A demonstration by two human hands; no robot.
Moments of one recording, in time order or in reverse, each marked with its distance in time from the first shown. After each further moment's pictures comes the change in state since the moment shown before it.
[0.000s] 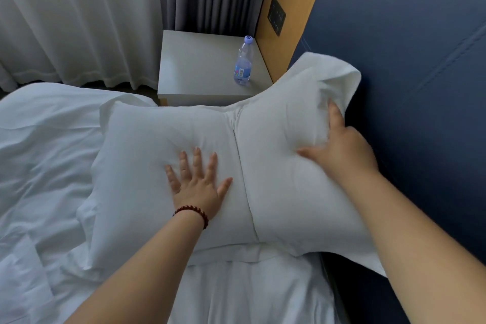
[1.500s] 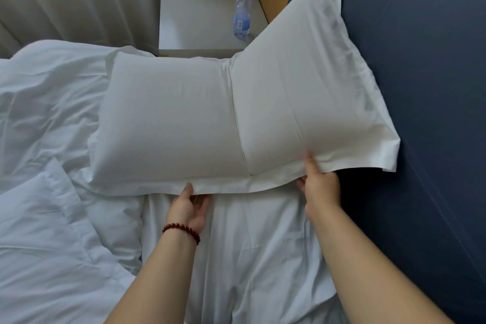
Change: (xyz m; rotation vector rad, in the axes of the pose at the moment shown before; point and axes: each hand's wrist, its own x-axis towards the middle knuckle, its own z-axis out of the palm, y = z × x) left_hand -0.161 -0.019 0.062 -2.224 -0.093 -1.099; right_hand -0.162 0.057 0.128 1.299 0.071 0.638
